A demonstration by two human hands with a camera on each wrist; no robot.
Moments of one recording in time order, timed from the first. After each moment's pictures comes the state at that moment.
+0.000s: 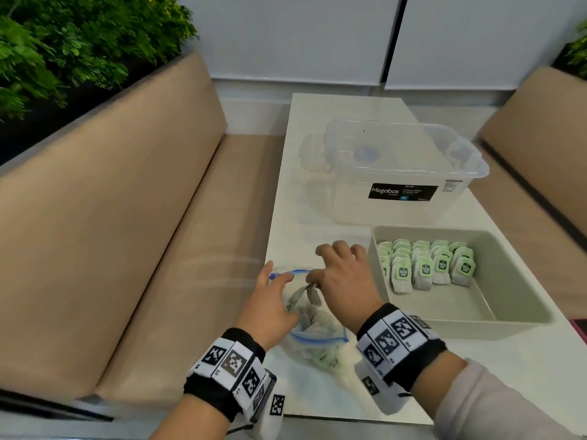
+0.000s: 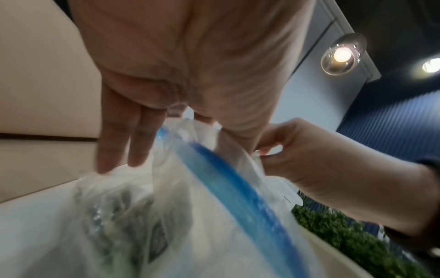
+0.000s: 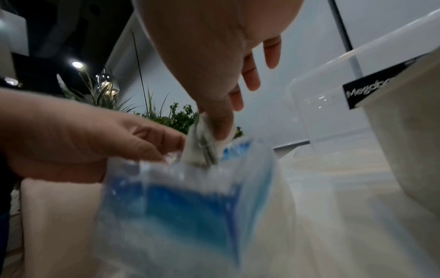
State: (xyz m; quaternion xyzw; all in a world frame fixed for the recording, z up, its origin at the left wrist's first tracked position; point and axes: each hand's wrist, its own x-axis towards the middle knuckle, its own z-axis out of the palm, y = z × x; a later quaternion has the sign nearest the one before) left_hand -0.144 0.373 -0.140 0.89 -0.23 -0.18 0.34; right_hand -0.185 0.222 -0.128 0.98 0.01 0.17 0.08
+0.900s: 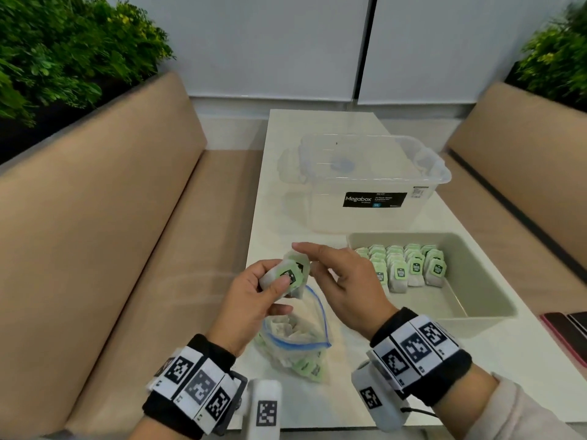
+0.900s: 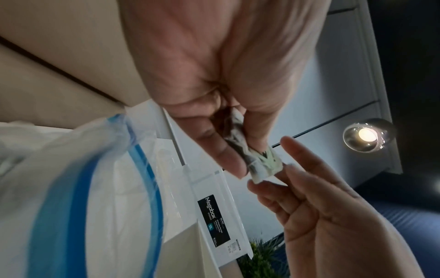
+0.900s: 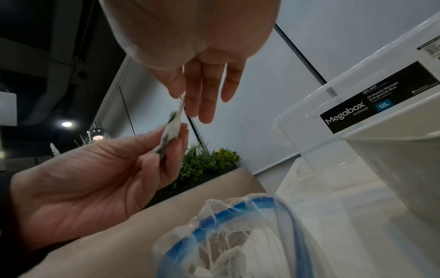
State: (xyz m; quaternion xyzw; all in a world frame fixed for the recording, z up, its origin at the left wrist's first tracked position) left_hand -0.155 0.363 -0.100 0.61 -0.18 -0.24 0.74; right_hand -0.222 0.211 -0.083 0.89 0.04 0.30 -0.33
